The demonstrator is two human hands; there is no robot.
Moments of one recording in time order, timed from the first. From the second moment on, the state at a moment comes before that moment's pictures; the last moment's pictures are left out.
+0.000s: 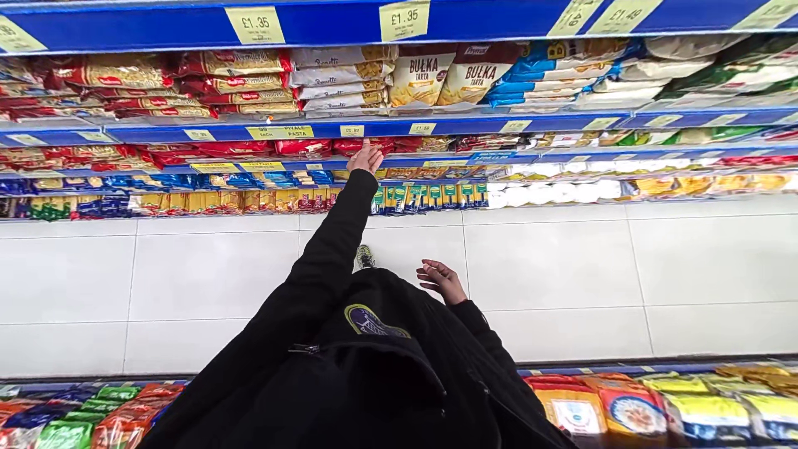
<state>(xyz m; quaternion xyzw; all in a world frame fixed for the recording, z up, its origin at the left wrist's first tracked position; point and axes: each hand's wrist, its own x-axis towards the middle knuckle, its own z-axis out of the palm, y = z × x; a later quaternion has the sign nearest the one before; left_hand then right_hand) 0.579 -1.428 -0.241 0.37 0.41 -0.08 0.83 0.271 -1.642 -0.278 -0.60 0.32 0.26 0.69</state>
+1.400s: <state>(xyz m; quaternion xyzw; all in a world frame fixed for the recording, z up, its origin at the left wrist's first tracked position) 0.181 -1.545 -0.167 0.60 0.13 -0.12 0.78 0.183 -1.774 -0.210 -0.59 0.16 0.11 0.78</state>
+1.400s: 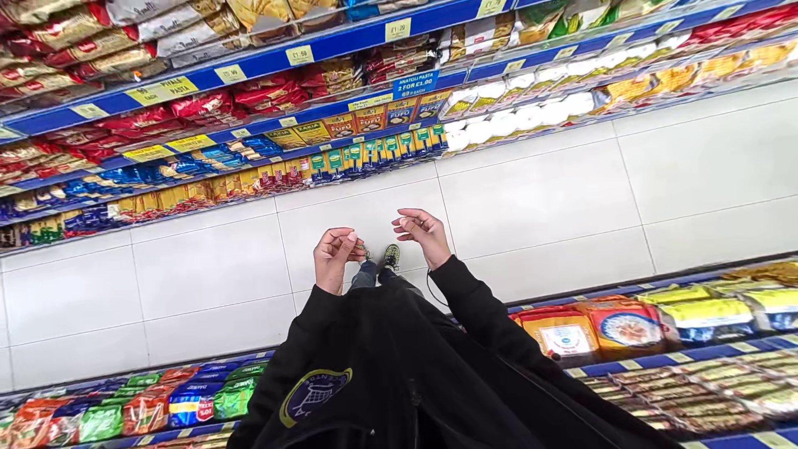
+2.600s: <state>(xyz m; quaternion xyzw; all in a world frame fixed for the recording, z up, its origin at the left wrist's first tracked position) 0.157 -1.657 -0.355 0.65 0.28 -0.18 0.68 0.499 -1.961 -0.758 -0.35 0.62 -0.01 0.71</state>
